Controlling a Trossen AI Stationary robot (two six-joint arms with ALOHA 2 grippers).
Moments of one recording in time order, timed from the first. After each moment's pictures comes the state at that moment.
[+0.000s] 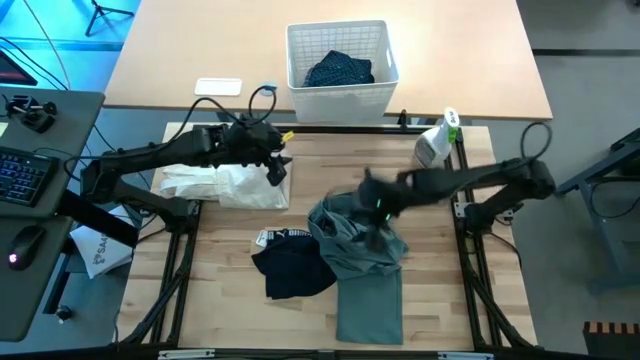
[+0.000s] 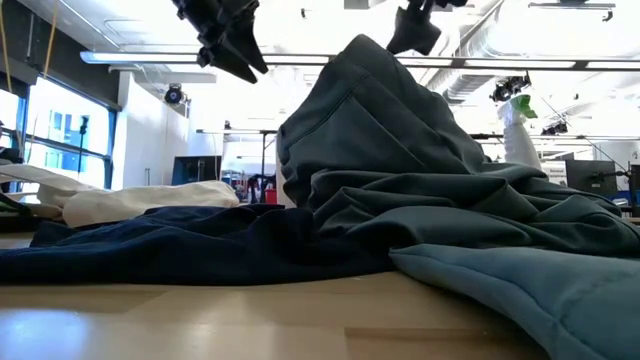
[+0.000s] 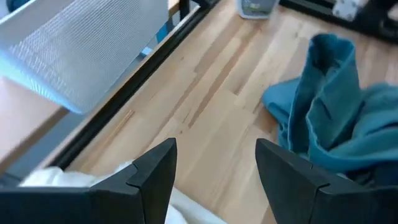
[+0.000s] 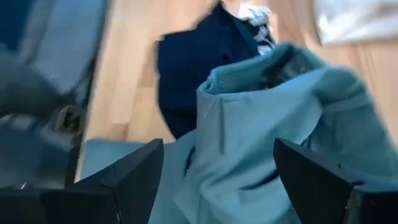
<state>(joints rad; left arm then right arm) 0.30 1.26 1.20 -0.65 -0.21 -0.16 0.08 1.47 1.34 -0.75 -0.21 0.14</state>
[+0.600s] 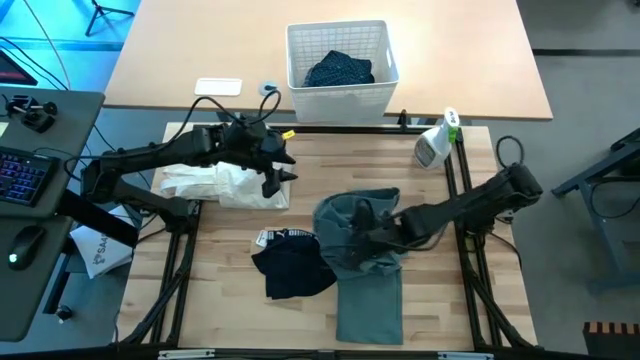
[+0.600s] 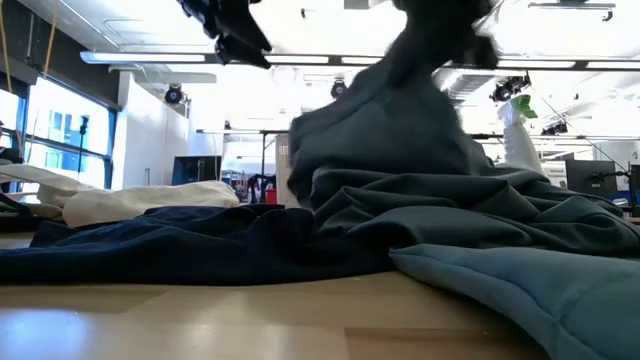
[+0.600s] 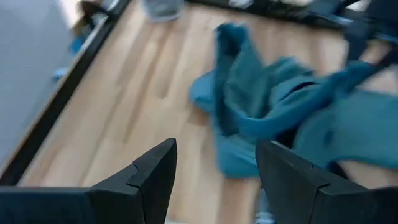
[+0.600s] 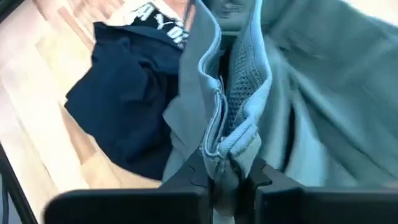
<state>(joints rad) 0.29 1.26 1.20 -0.62 0.11 0.03 0.35 1.64 1.34 -0.76 0.35 1.01</state>
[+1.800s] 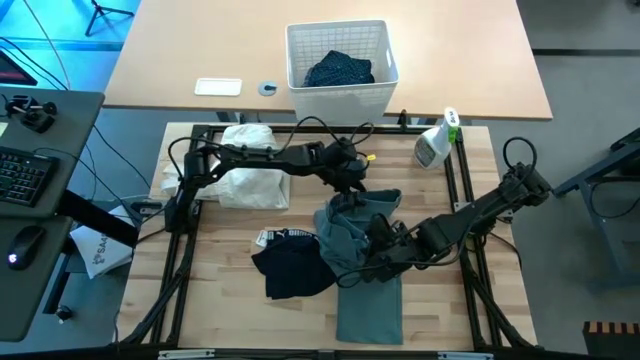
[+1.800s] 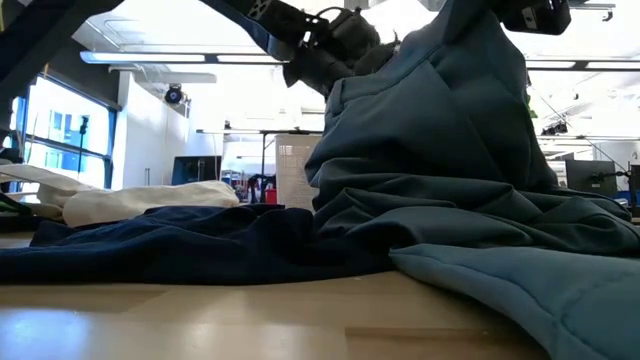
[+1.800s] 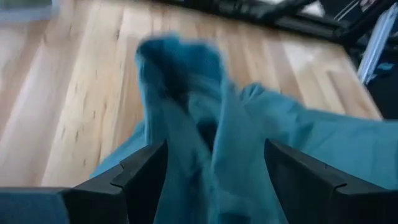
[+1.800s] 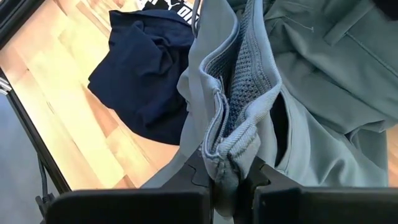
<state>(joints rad) 0.23 2.10 1.64 -0.27 0.41 0.00 0.50 1.56 1.34 -0.88 0.41 1.23</state>
